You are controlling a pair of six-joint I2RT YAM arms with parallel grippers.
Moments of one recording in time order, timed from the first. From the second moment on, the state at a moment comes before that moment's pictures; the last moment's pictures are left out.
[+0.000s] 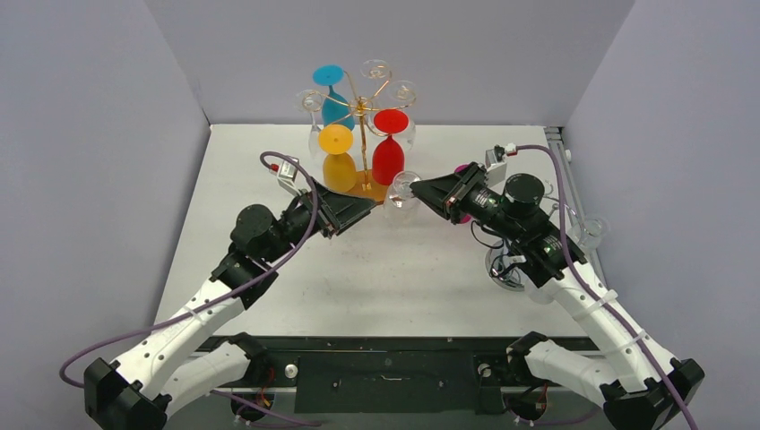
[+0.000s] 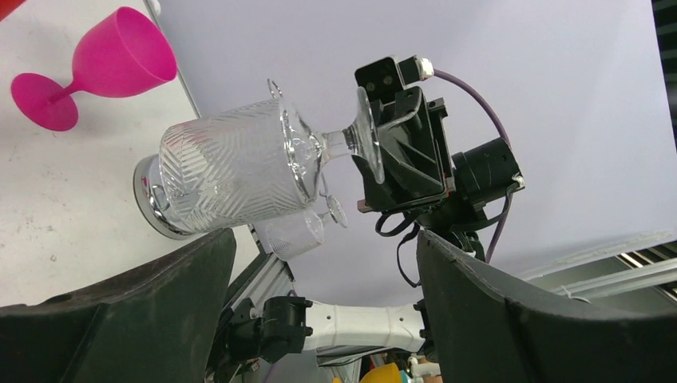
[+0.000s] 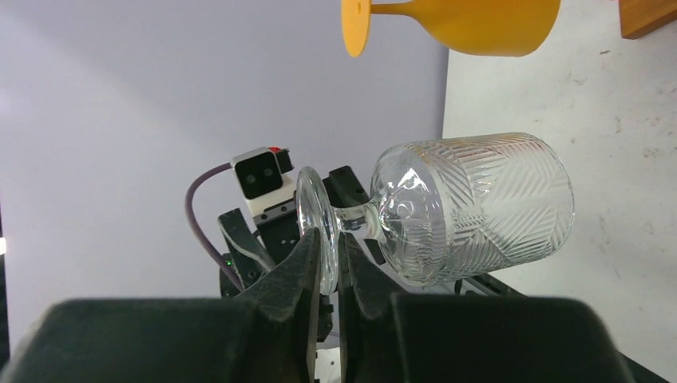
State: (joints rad) left arm -0.62 0.90 0.76 0.27 0.30 -1.23; right arm 0.54 0.98 1.03 -0.15 -0.31 1.37
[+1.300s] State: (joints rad) left arm -0.63 1.19 0.71 1.19 0.45 -1.49; right arm 0.56 0.92 1.01 0.18 -0.35 1.74
